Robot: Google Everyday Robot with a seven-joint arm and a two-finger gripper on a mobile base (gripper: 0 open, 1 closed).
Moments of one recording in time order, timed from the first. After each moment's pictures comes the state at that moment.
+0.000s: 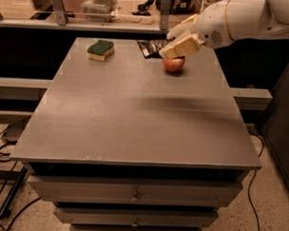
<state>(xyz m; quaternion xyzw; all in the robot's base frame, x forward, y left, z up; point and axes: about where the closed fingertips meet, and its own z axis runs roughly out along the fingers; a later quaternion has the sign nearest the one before) 0.654 -0.062 0.994 -0.56 0.65 0.16 0.49</state>
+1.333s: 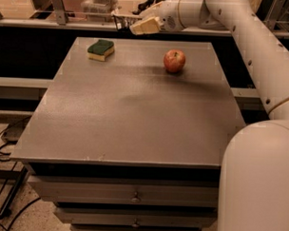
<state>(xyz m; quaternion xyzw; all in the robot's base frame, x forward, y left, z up) 0.806 0.012 0.990 -0.50 0.64 0.18 0.56</state>
